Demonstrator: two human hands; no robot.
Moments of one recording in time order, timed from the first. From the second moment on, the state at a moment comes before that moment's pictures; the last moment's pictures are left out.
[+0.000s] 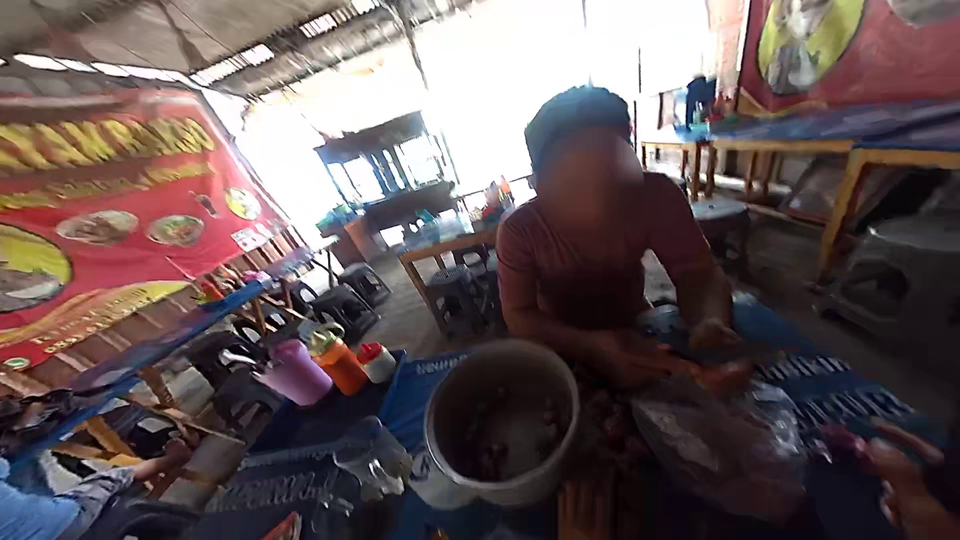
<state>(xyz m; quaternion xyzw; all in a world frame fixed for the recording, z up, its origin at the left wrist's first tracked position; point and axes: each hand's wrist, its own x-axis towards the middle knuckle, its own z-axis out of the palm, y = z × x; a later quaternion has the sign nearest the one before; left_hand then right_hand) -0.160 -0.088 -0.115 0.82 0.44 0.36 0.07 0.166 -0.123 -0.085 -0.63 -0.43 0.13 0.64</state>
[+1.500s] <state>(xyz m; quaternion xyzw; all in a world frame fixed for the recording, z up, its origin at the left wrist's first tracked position) -0.152 -0.080 -0.072 0.51 0.30 0.46 0.66 0.133 -0.148 -0.049 -0.55 -0.43 0.22 0.68</state>
